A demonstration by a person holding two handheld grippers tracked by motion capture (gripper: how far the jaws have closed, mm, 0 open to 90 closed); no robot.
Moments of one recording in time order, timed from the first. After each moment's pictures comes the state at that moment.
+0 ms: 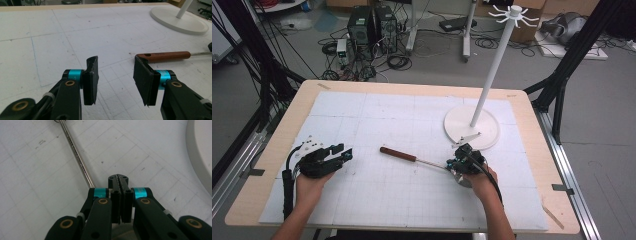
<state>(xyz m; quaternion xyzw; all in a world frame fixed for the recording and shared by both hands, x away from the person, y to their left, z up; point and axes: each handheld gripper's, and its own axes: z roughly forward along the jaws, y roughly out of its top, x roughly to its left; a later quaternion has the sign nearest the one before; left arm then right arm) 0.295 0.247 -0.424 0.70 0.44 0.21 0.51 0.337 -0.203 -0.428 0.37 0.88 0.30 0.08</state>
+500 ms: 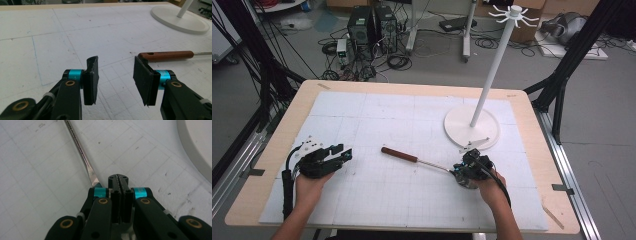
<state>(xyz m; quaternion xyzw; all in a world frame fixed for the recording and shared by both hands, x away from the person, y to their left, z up) 0.294 0.248 -0.425 0.71 0.44 0.21 0.51 0.320 -0.222 -0.426 0.37 0.88 0.29 0.09</state>
